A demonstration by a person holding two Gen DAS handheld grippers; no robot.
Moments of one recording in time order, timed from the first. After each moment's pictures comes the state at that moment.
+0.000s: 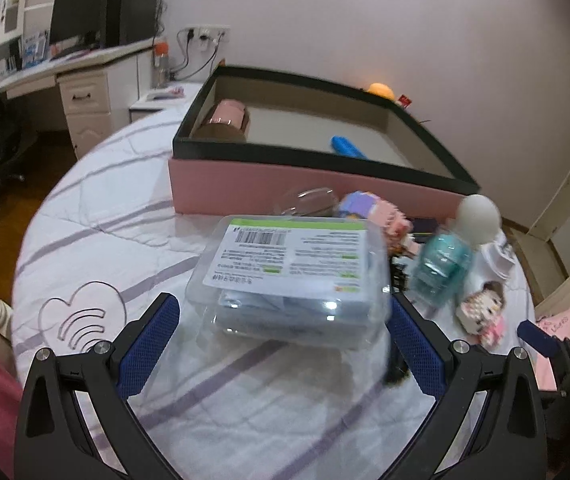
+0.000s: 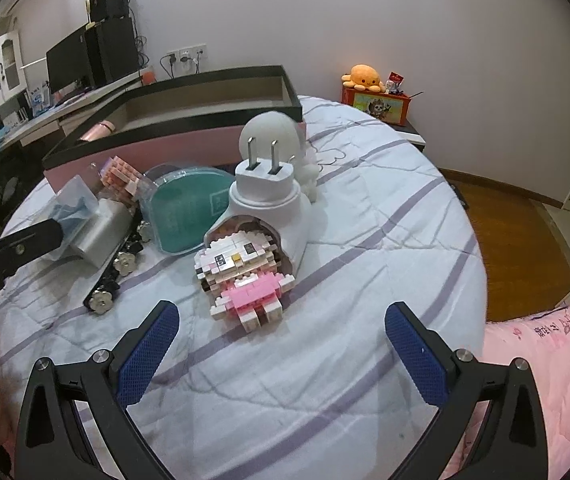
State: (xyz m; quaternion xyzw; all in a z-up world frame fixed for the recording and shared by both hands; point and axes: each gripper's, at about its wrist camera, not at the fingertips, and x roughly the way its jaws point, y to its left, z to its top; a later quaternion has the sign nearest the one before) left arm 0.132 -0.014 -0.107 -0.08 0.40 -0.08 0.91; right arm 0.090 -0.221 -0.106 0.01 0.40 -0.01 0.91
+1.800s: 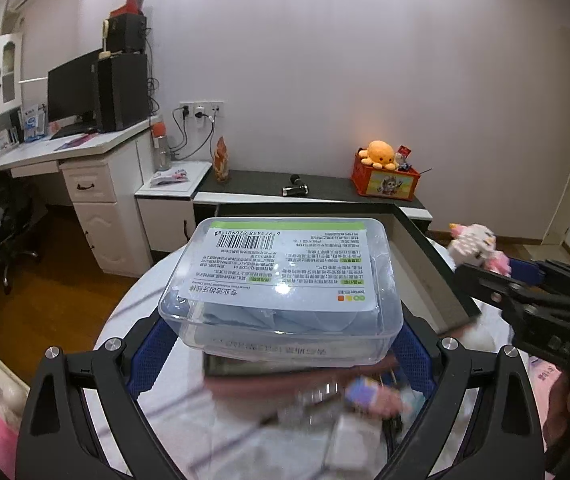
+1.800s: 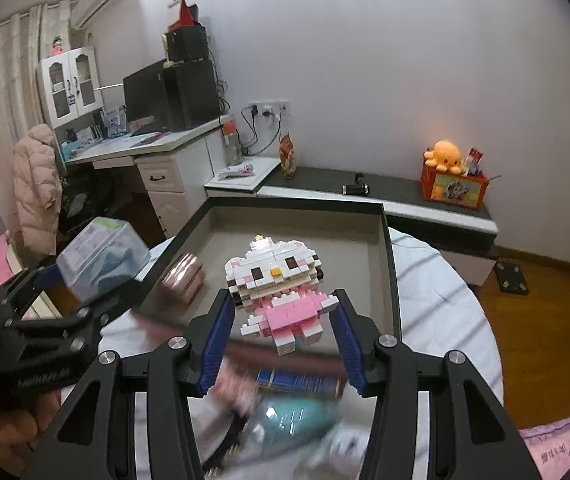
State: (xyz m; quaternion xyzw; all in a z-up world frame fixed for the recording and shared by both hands) left arm 0.197 -0.009 -0.003 -0.02 0.30 -0.07 0.95; right arm 0.214 -0.181 0.008 0.00 0.34 0.13 0.93
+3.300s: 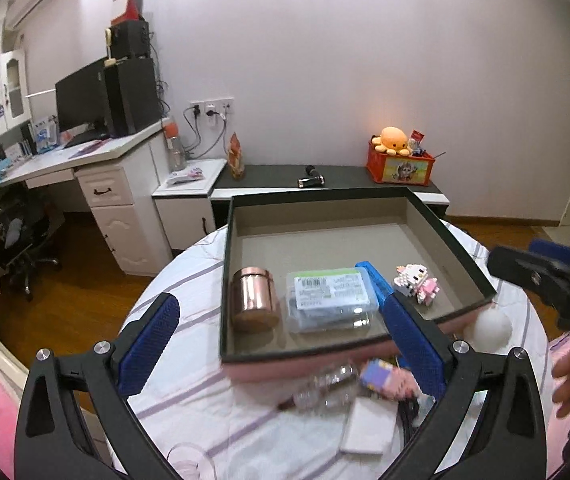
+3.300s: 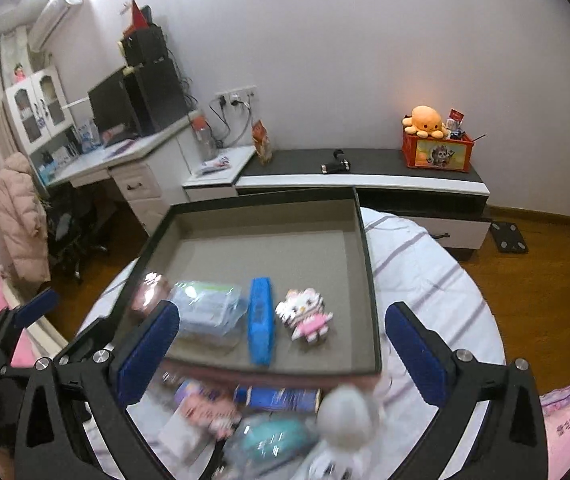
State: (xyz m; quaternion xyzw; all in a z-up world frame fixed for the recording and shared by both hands) left arm 0.171 -0.014 -0.001 0.02 0.30 -0.03 0.95; right arm 0.200 -0.205 0.012 0.06 0.35 0.10 0.93
